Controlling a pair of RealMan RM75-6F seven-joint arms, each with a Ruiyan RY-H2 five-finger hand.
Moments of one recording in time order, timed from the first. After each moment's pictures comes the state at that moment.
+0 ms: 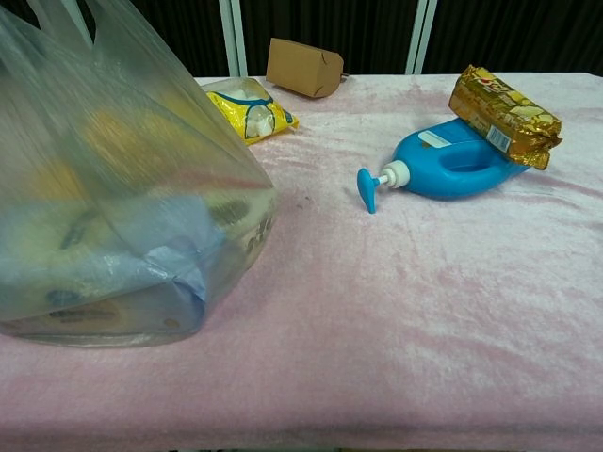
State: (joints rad) left arm -0.71 -0.15 -0.16 -2.16 2.01 0.55 -1.48; right arm 0.09 -0.96 -0.01 -1.75 -1.44 1.31 -0.02
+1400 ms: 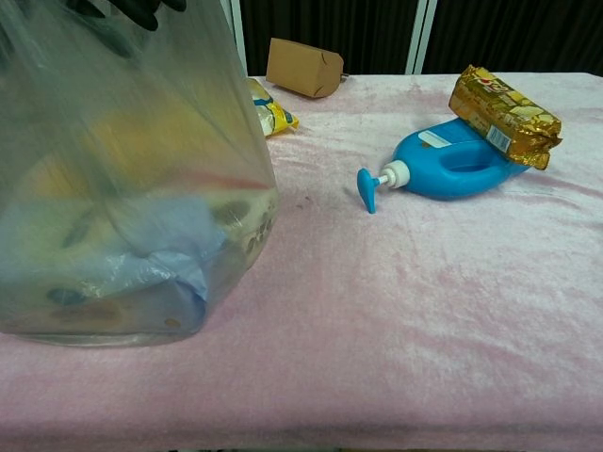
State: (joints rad) left arm -0.78 -0.46 -0.22 -2.24 1.68 0.62 -1.20; right arm 0.09 -0.96 -0.01 -1.75 -1.44 1.31 -0.01
